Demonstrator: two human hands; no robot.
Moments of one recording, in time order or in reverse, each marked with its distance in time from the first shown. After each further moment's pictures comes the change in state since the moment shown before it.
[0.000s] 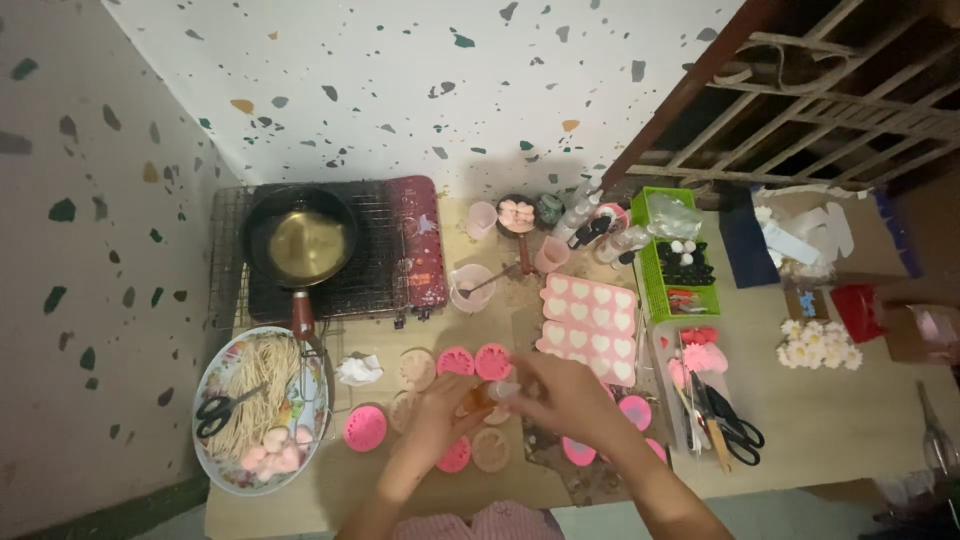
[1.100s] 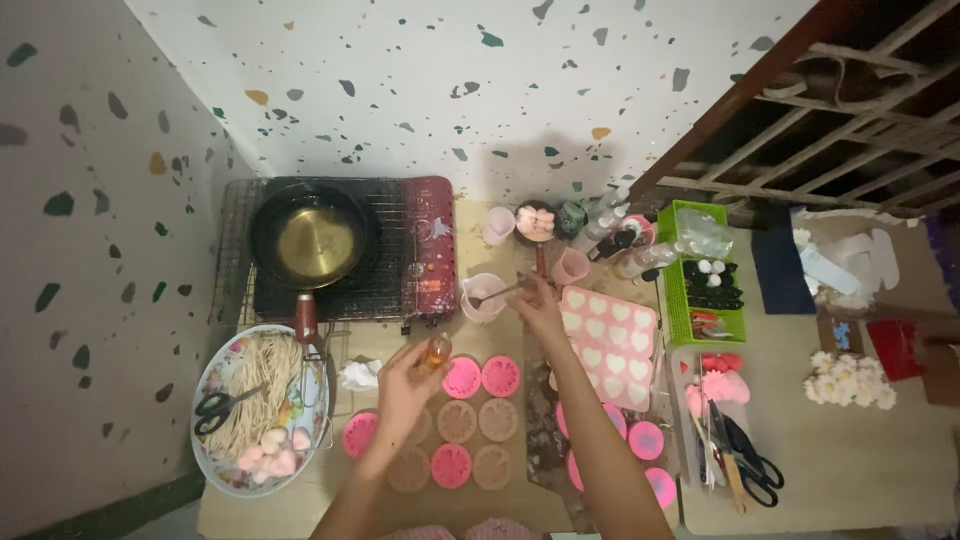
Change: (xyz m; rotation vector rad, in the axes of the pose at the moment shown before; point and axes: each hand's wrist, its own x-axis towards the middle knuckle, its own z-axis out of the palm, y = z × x) left_hand 0.035 -0.075 -0.010 -0.029 0.321 -0.364; right_hand 0.228 0.249 0.132 0.771 0.349 0.220
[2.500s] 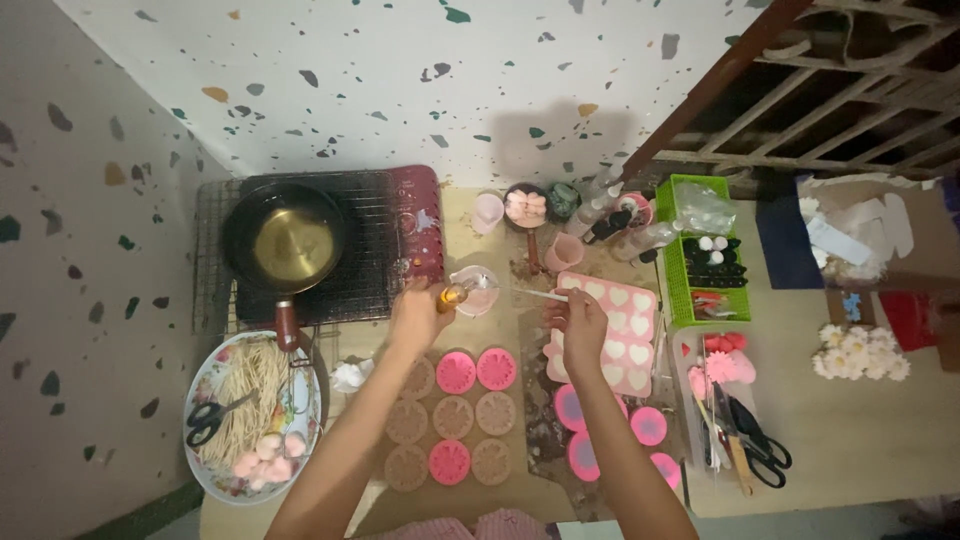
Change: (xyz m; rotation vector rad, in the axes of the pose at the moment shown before) left_hand 0.113 -0.028 0.054 0.491 -0.149 0.357; right_hand -0.062 -0.044 -0.048 0.392 0.260 -0.051
